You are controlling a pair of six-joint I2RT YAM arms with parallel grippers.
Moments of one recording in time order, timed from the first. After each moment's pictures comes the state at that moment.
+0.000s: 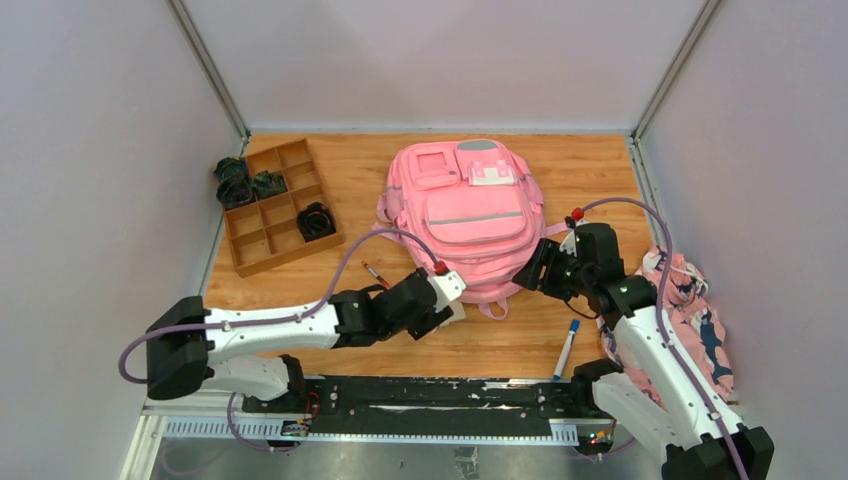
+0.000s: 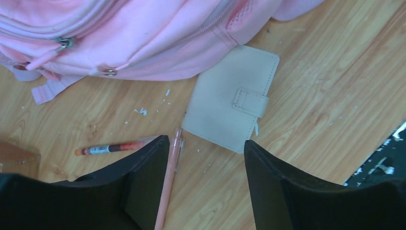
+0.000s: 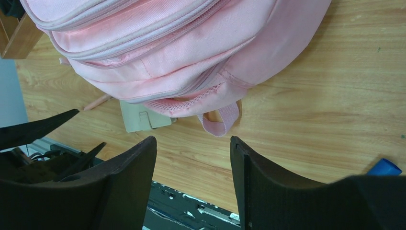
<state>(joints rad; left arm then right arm) -1.18 1.21 0.75 -0.27 -0.33 -0.01 0.27 0.80 0.69 -0.65 -0.26 0.54</state>
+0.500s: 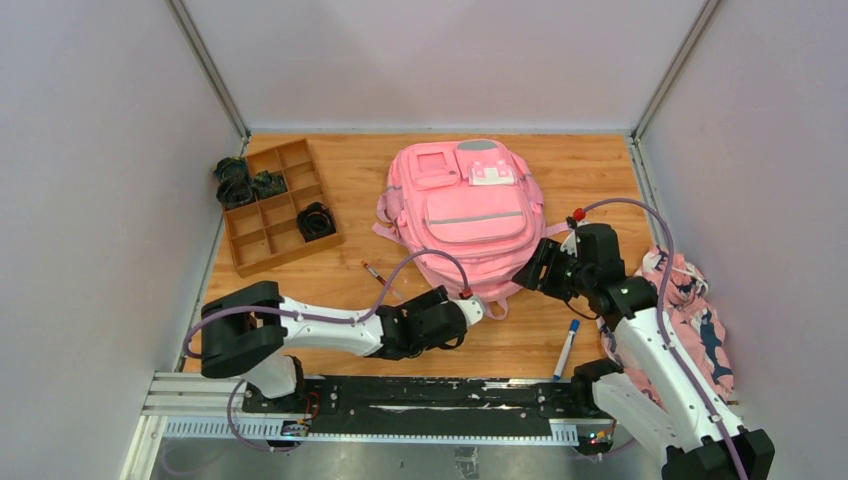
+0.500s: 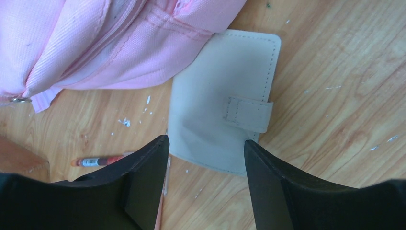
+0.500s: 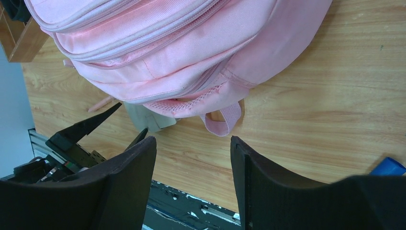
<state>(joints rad) -1.30 1.53 0.74 -0.11 -0.55 0.06 0.27 0.79 0.69 -0.65 -0.26 0.56</state>
